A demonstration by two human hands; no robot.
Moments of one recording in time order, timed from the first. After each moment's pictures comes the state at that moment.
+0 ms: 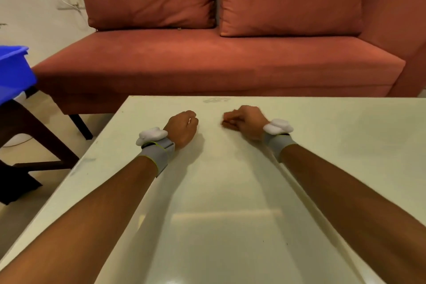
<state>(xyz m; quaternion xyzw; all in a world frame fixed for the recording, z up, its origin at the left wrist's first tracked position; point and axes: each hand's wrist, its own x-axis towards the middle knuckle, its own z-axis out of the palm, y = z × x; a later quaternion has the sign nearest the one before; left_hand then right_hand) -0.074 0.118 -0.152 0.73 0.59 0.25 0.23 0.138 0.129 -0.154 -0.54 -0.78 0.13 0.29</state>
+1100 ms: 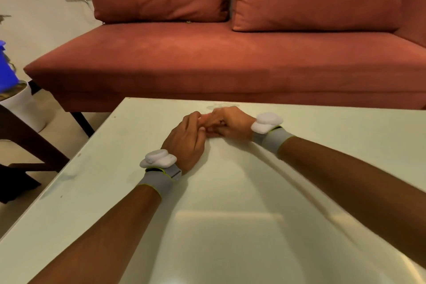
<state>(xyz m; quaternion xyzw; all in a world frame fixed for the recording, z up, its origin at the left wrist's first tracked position) -0.061 0.154 -0.192 0.77 0.57 0.29 0.07 0.113 0.212 -0.164 -0.40 -0.89 0.17 0.17</state>
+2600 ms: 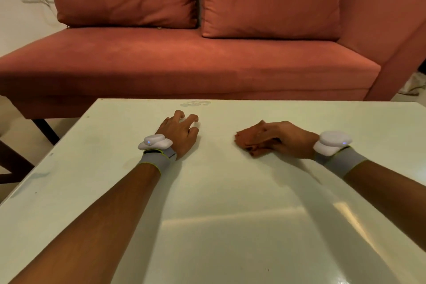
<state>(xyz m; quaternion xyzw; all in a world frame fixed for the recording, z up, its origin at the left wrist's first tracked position) -0.033 0.164 -0.199 0.80 0.57 0.19 0.04 0.246 0.082 -0.145 -0.43 -0.88 0.14 0.15</state>
